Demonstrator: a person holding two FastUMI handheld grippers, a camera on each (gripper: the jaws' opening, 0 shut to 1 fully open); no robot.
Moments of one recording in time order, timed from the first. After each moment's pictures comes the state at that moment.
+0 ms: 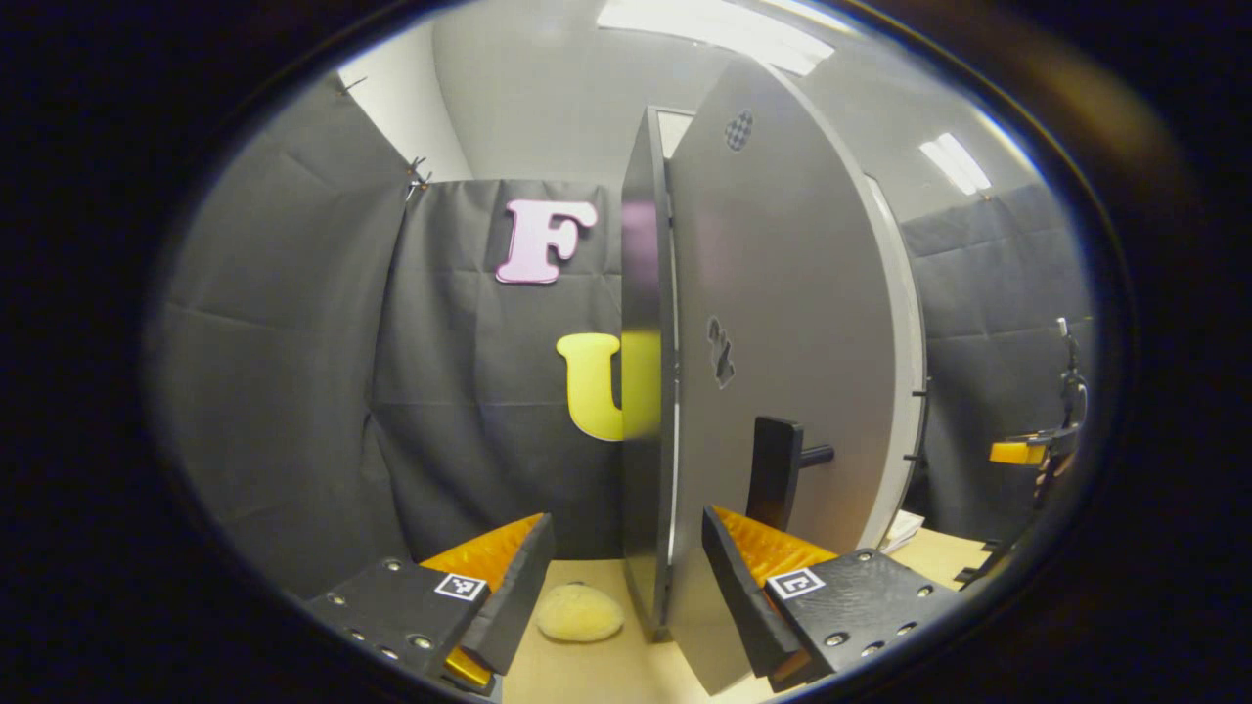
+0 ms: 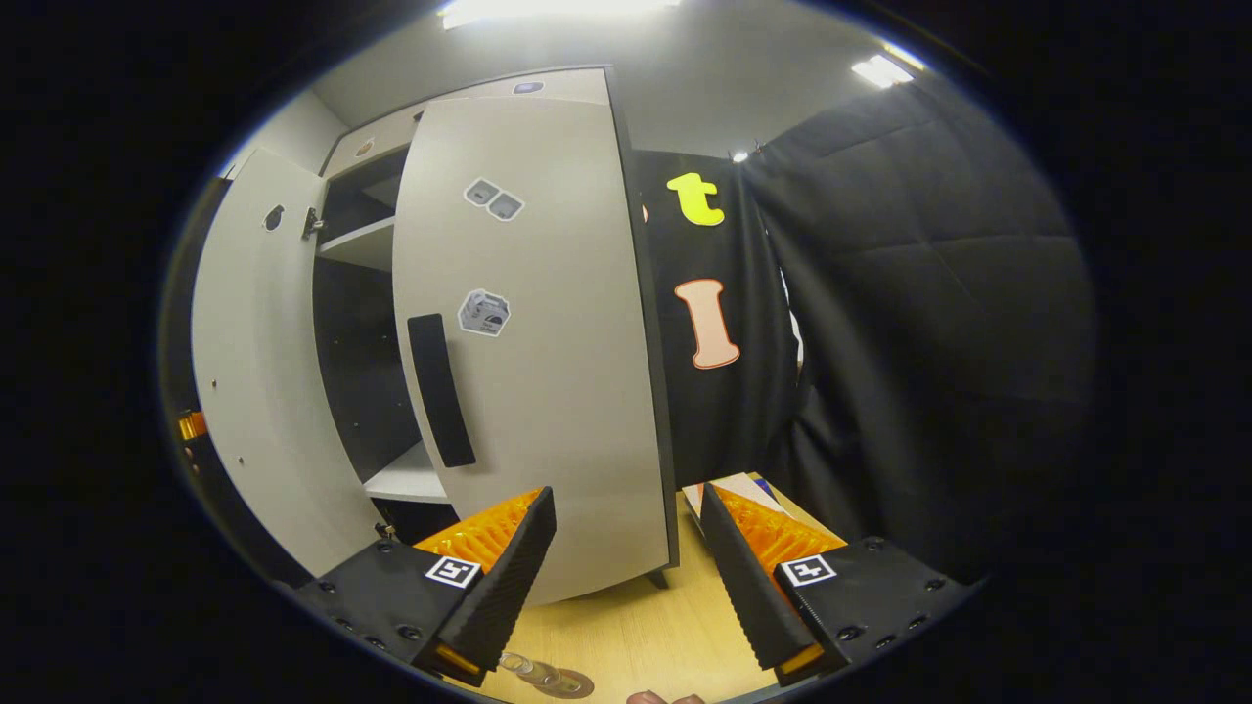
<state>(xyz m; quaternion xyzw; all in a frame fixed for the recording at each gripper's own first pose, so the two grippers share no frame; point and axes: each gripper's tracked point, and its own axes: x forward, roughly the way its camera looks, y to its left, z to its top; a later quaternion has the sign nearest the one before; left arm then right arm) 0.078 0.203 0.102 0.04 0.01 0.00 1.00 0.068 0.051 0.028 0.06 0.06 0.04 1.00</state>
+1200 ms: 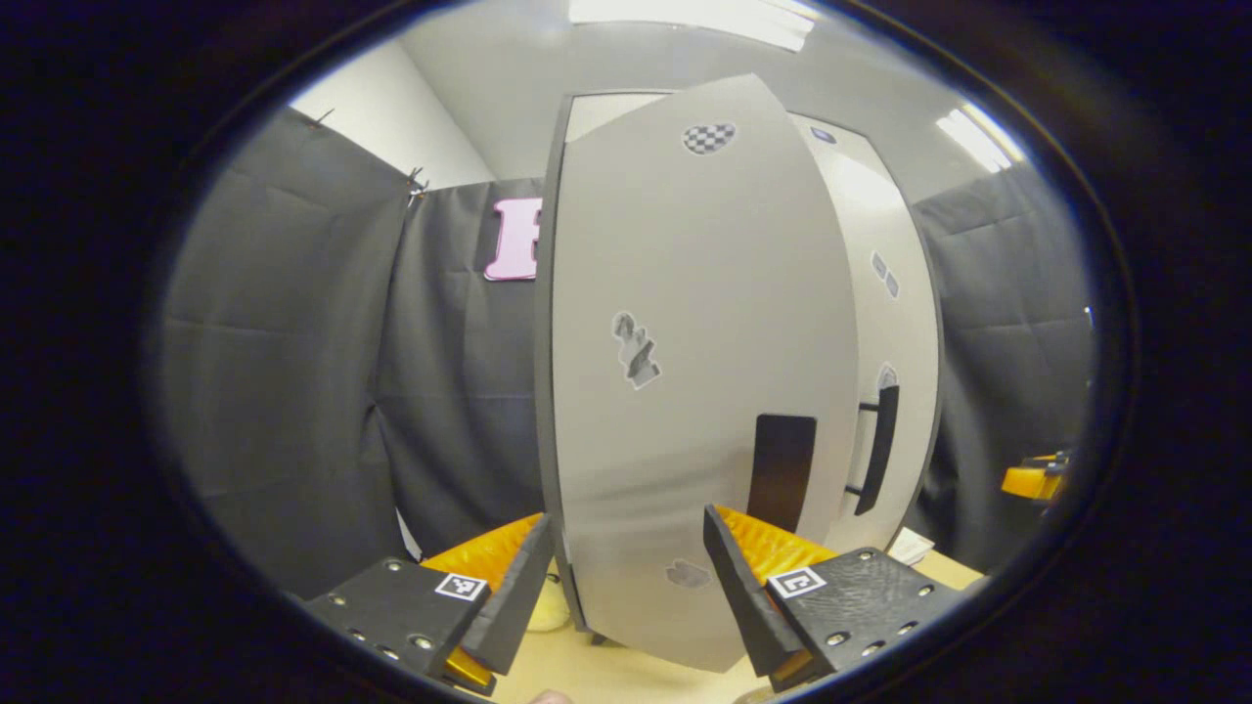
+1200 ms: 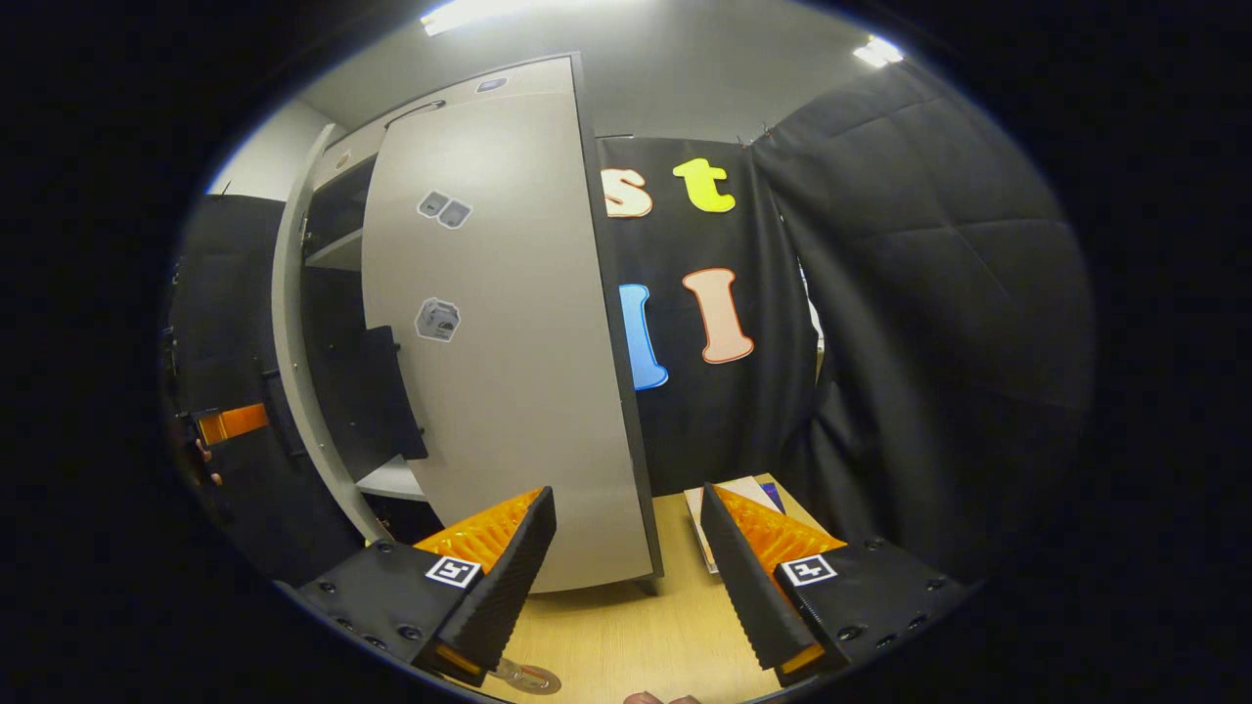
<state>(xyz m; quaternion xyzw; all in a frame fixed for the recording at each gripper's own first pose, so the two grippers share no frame) 0.115 0.031 0.084 0.02 0.02 0.07 1.00 0.106 -0.004 0.022 0.07 0.08 0.09 0.99</state>
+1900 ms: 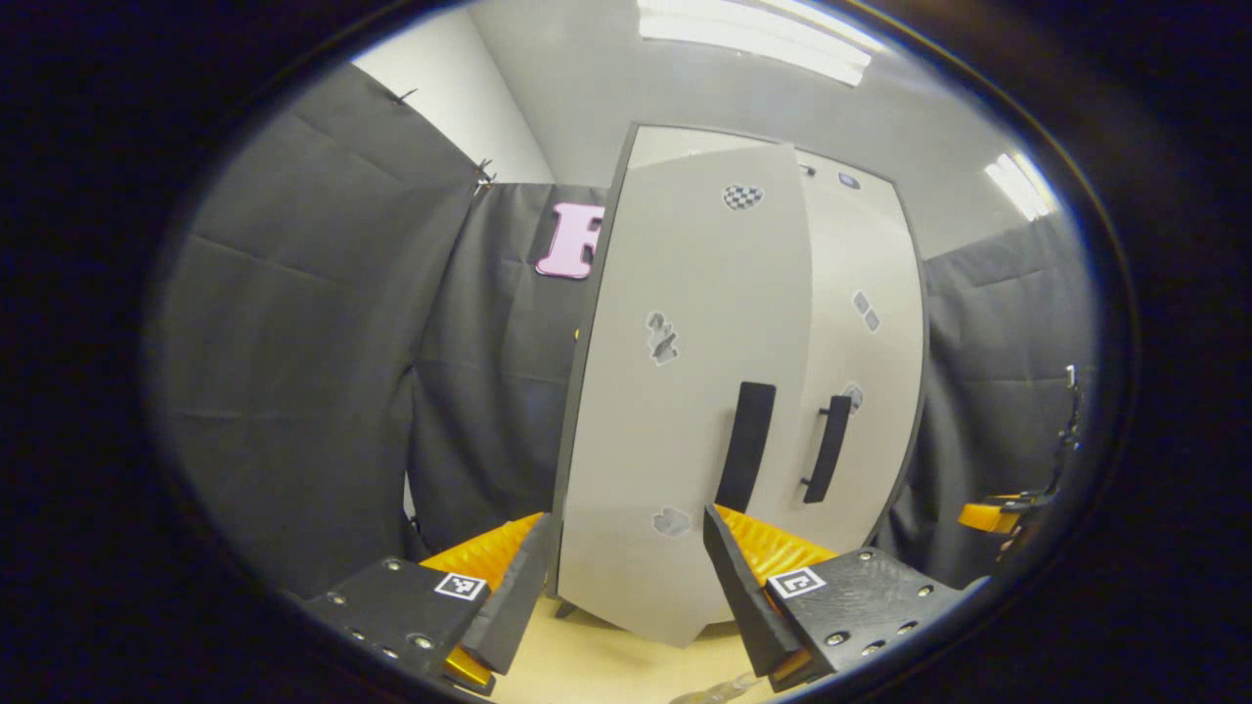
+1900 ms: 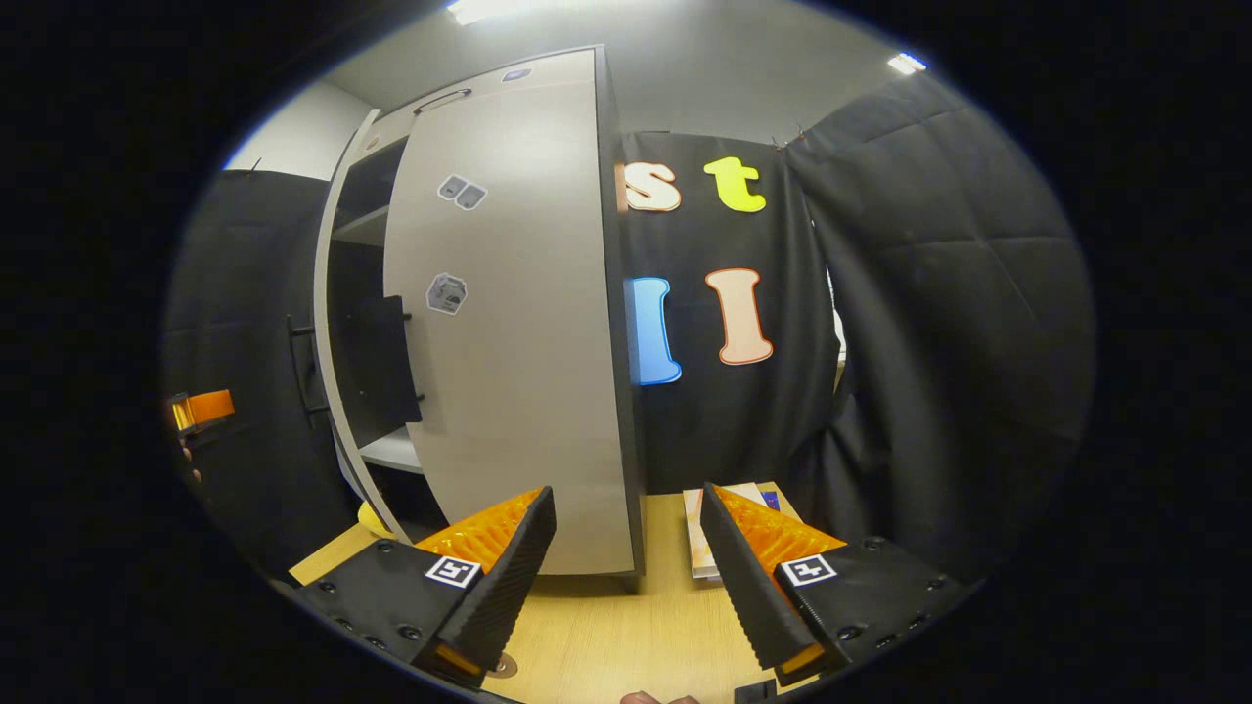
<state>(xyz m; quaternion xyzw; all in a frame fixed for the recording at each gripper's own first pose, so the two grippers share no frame) 0.012 0.010 0.069 -0.05 -0.03 0.13 0.99 0.119 -0.026 0.016 0.02 0.07 0.13 0.99</state>
